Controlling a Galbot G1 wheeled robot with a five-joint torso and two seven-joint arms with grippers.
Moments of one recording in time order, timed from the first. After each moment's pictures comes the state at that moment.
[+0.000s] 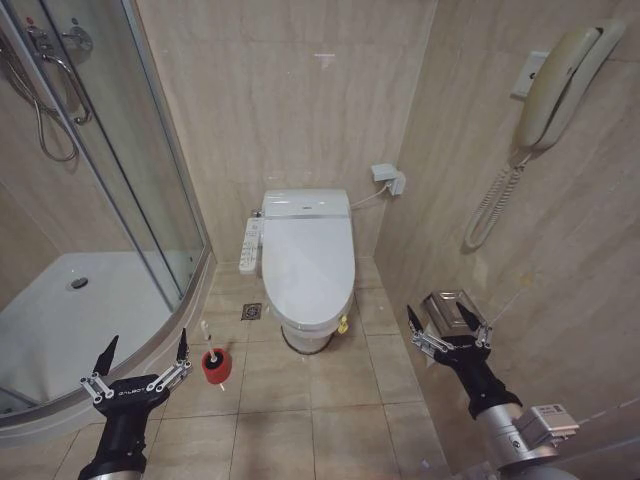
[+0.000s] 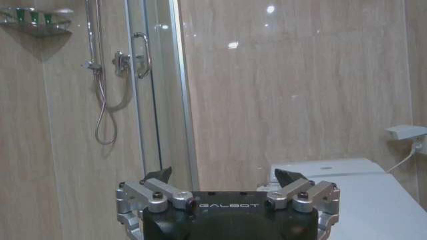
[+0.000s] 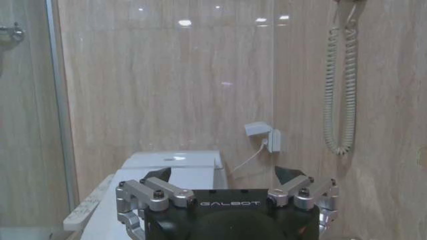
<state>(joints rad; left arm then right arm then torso) 1.92 -1.43 -0.64 -2.49 -0.05 -0.10 -0.21 -1.73 1.34 0.69 2.46 0.31 -0.14 0.03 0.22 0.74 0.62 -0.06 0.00</state>
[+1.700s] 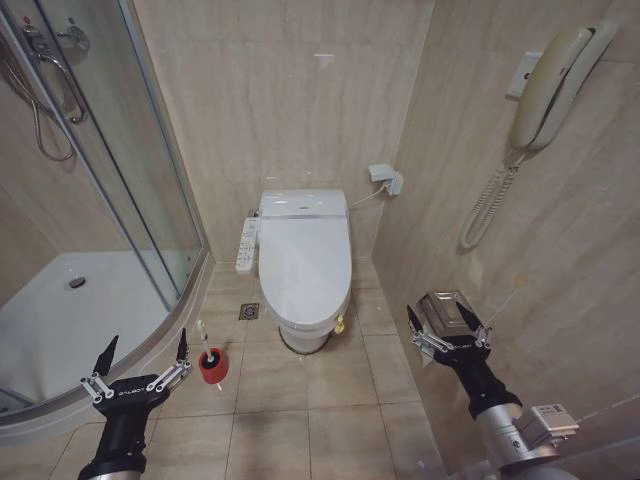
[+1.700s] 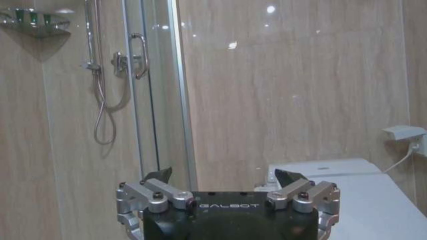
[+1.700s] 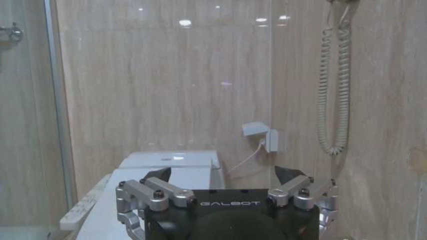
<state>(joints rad) 1.92 -1.43 -0.64 -2.49 -0.05 -0.10 -0.21 -1.73 1.34 0.69 2.46 0.31 -0.14 0.03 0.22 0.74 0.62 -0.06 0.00</state>
